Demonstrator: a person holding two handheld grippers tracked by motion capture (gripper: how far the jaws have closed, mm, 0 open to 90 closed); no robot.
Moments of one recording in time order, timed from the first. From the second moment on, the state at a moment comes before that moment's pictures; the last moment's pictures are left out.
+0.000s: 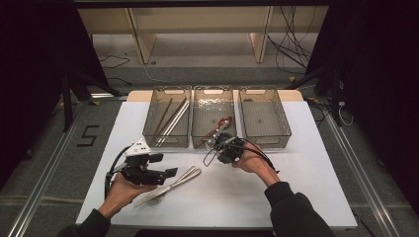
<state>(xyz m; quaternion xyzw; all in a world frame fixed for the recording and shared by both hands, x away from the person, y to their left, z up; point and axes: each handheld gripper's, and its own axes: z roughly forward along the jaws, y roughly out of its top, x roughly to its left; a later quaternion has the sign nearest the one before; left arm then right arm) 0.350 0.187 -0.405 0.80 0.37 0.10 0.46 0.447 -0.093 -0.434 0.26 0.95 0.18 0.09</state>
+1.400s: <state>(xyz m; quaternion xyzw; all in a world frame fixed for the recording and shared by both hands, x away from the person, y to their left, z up) 0.341 0.200 -0.401 0.79 0.37 0.11 0.48 0.491 -0.108 -0.357 0.35 0.88 0.29 0.14</state>
